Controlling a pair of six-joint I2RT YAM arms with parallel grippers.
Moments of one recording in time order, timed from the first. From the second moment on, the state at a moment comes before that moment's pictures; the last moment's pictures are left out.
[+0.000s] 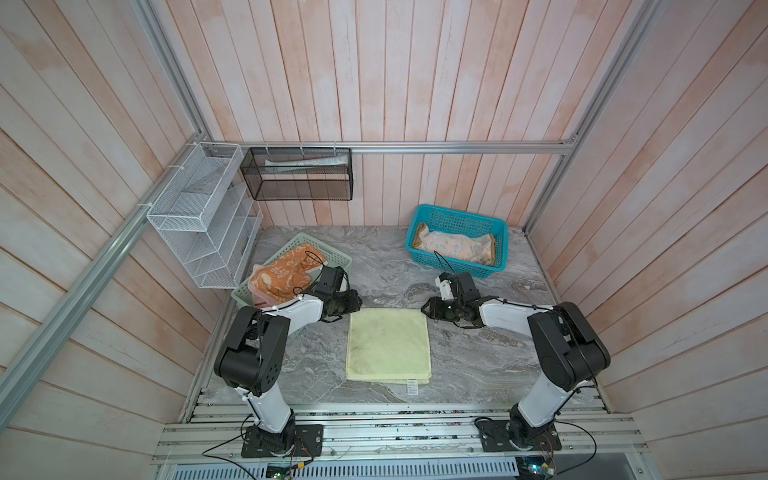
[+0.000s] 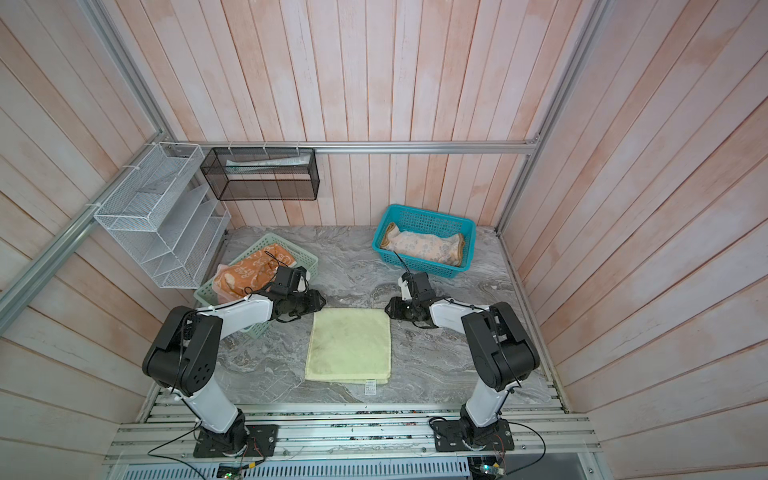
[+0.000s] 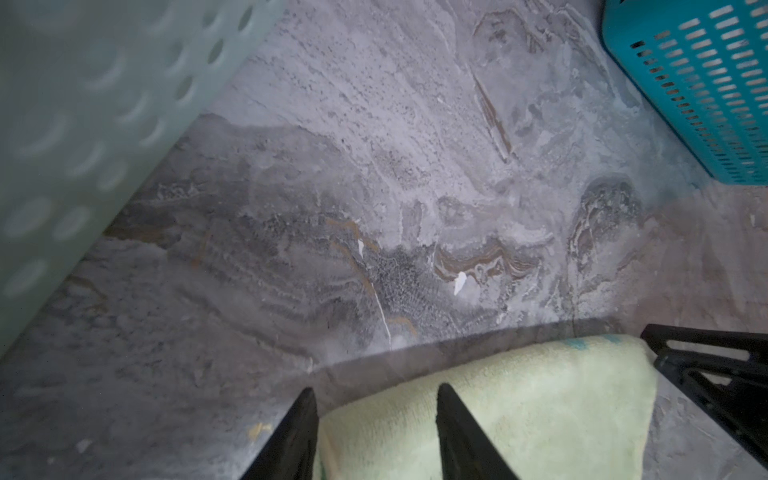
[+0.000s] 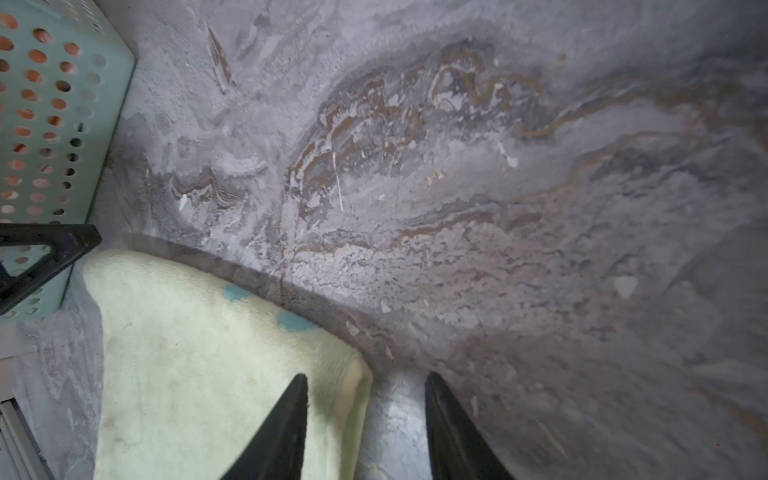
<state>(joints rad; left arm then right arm) -0.32 1.74 0.96 -0.16 0.25 -0.46 0.42 1.74 0.86 -0.05 -0.33 0.48</state>
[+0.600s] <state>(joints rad) -0.32 1.76 0.93 -0.13 0.31 -0.44 0.45 1.83 0.93 -0.02 -0.40 0.46</state>
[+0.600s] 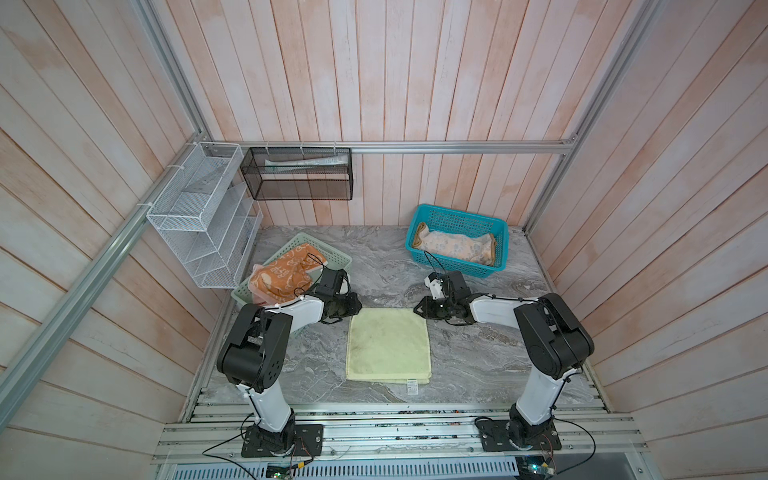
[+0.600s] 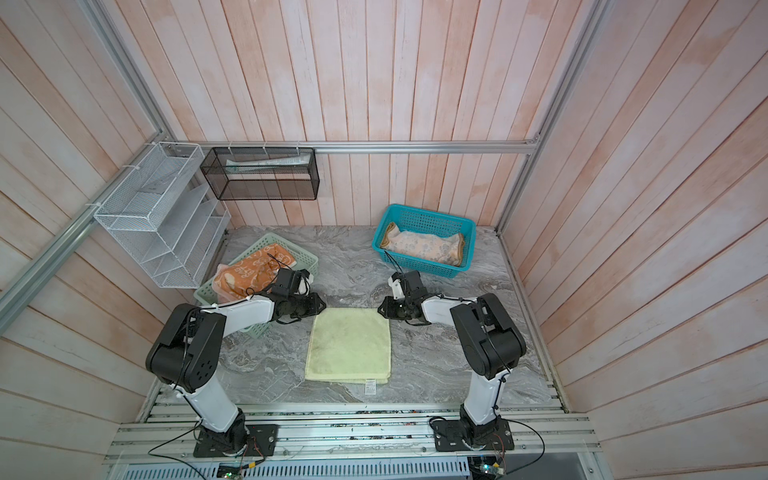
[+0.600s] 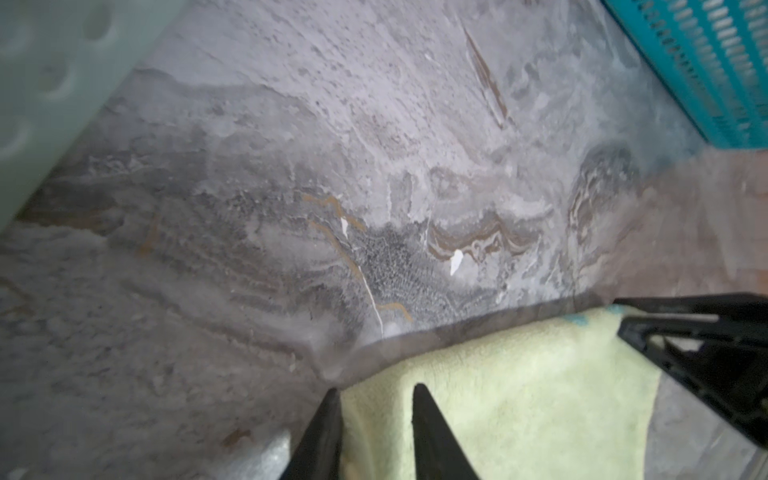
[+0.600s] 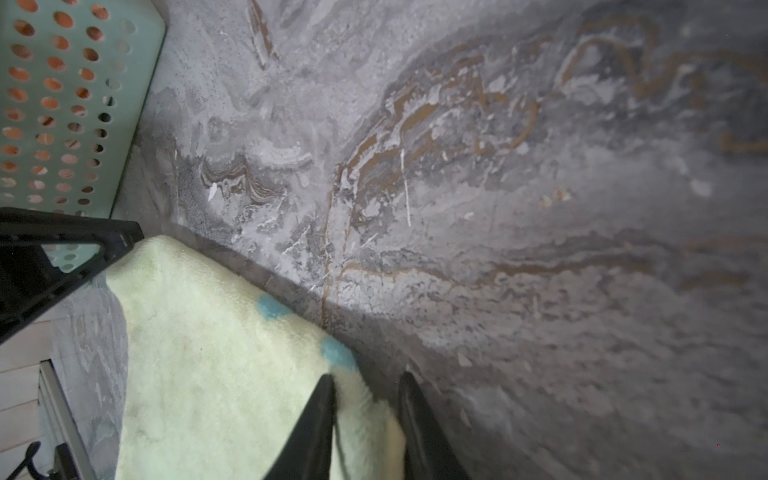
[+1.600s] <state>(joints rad) -0.33 1.30 0.53 0.12 0.48 -0.33 0.52 1.45 0.71 -0.08 -0.28 0.24</state>
